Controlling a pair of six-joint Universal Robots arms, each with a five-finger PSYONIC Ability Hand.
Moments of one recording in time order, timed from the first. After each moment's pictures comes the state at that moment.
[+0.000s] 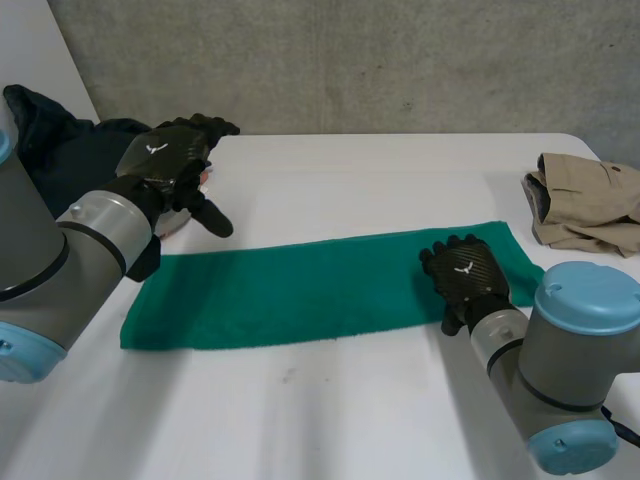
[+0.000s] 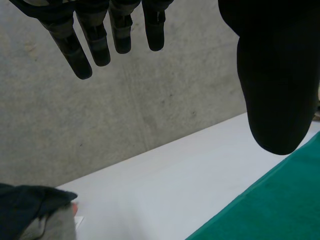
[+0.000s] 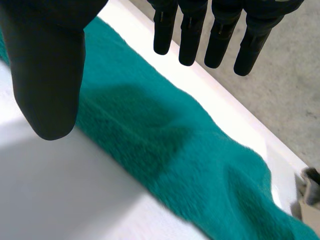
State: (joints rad) left arm 4.33 -1.80 -1.50 3.23 -1.45 3.12; right arm 2.00 -1.08 1.79 -0.46 1.56 2.70; left_hand 0.22 0.21 0.22 0.21 0.04; right_hand 0.37 0.37 0.36 0.36 0.16
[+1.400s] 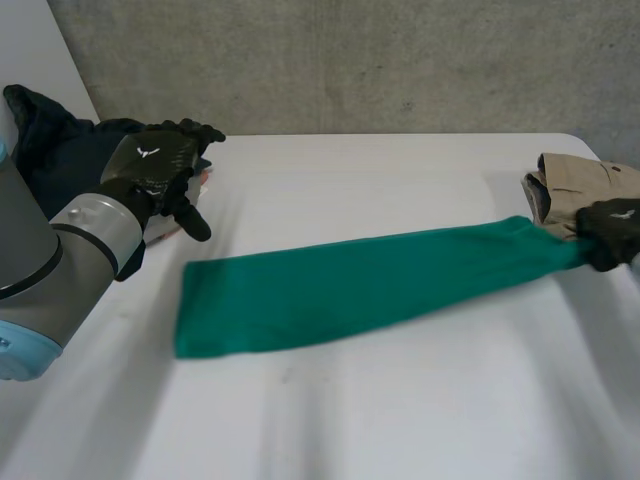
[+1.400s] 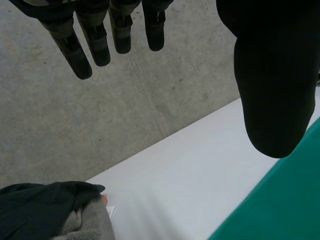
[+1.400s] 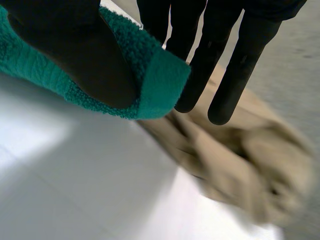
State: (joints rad) left arm 4.36 -1.80 -1.52 3.25 -1.46 3.27; right arm 1.42 -1.00 1.50 -0.21 1.24 2.61; left_hand 0.22 0.21 0.22 0.21 0.04; right_hand 1.11 1.18 1.18 1.19 0.99
